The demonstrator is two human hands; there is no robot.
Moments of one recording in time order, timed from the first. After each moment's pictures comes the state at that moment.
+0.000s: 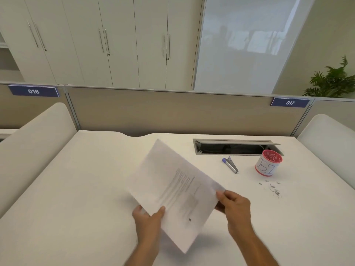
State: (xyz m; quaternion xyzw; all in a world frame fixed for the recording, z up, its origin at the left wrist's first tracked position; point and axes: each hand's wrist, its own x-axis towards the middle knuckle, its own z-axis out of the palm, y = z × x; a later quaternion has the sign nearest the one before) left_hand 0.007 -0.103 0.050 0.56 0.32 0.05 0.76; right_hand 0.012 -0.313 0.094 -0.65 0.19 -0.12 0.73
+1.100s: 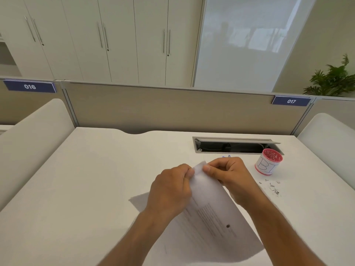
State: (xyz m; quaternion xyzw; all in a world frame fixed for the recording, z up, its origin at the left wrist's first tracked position) left_hand 0.011 -0.123 0.197 0.91 -0.12 0.11 0.38; right_hand 0.028 -0.298 0.210 -0.76 -0.06 0.00 0.64
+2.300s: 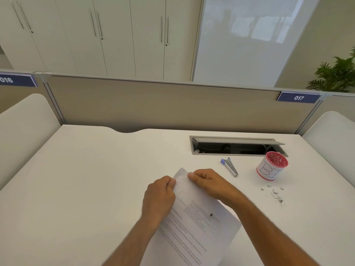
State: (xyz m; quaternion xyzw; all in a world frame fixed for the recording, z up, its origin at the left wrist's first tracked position) left_hand 0.093 -0.135 0.109 0.90 0.03 0.02 0.43; right_hand 0.124 -0.315 0.135 -0.87 -0.02 0.18 0.46
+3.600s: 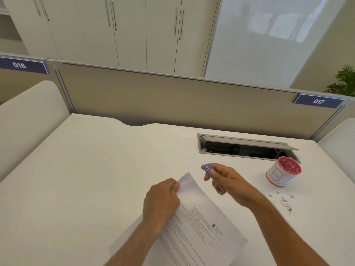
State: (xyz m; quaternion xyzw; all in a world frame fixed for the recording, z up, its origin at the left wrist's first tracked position) left_hand 0.089 -0.137 0.092 0.91 0.06 0.04 0.41; right_hand 0.139 -0.352 0.128 -0.79 -0.06 0.18 0.58
